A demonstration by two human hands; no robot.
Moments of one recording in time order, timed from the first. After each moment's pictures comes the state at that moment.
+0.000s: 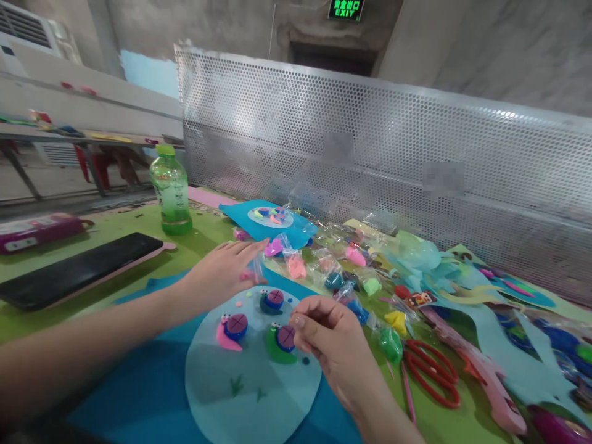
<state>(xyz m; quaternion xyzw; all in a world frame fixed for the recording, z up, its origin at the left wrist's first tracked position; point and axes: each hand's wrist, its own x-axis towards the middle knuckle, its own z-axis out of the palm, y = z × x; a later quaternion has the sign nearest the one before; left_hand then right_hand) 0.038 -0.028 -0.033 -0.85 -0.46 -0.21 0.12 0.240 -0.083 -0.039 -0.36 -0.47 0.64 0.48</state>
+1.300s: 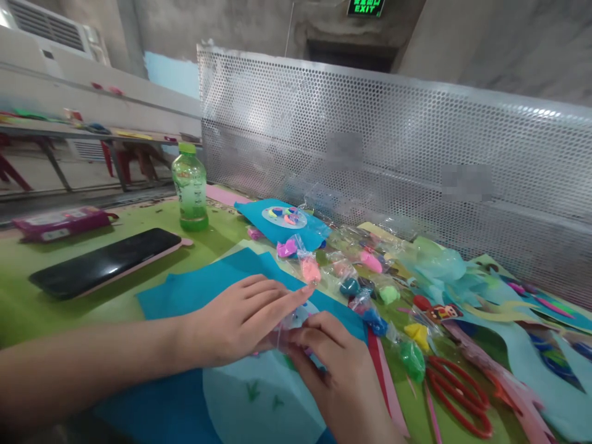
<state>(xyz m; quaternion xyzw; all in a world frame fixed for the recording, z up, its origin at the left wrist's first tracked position) 0.053 -0.071 -0.033 -0.89 -0.22 -0.34 0.20 0.232 -0.094 -0.050 -0.34 -0.84 0.09 0.40</state>
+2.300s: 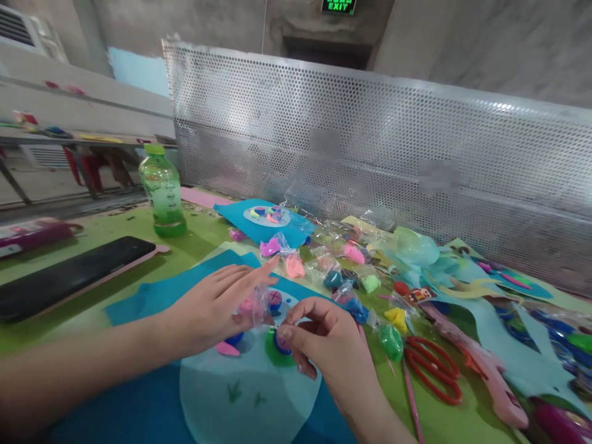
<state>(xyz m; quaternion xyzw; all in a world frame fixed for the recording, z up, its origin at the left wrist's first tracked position) 0.047 -0.060 -0.035 -0.90 -0.31 -0.28 0.13 0.236 -0.086 -0.040 -0.40 -0.52 0.60 0.45</state>
